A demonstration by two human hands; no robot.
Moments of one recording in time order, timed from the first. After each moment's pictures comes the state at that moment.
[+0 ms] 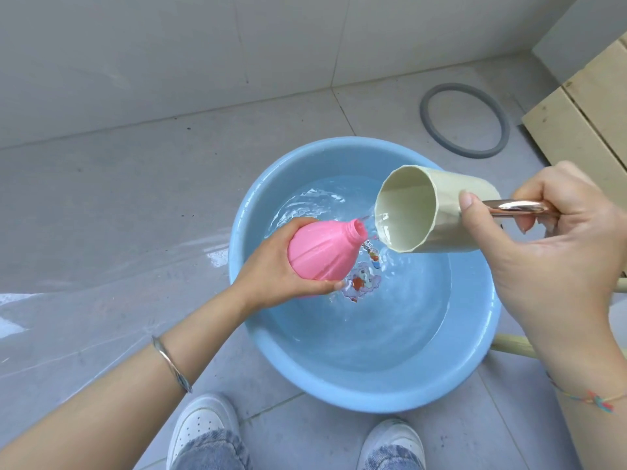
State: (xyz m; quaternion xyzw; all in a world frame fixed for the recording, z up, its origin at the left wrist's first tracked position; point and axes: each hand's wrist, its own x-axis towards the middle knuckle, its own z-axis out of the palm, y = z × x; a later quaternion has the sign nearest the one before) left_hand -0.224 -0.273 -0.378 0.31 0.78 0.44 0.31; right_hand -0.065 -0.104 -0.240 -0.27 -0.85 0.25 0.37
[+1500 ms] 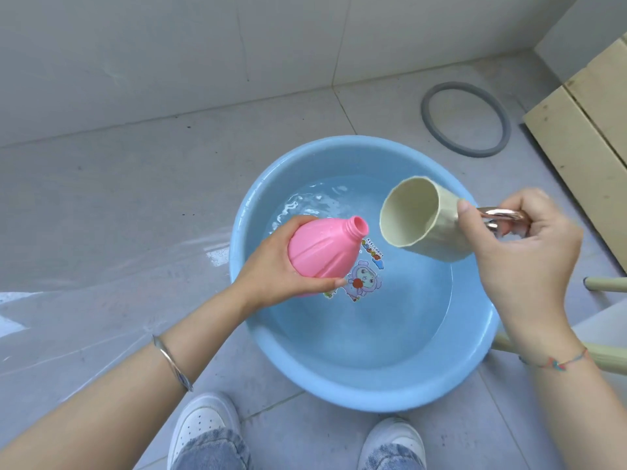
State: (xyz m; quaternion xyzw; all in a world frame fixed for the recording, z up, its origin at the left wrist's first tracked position) left_hand -0.222 -0.273 -0.374 0.30 0.78 0.46 0.32; right_hand -0.064 -0.084 -0.282 -0.35 -0.82 0.28 0.36
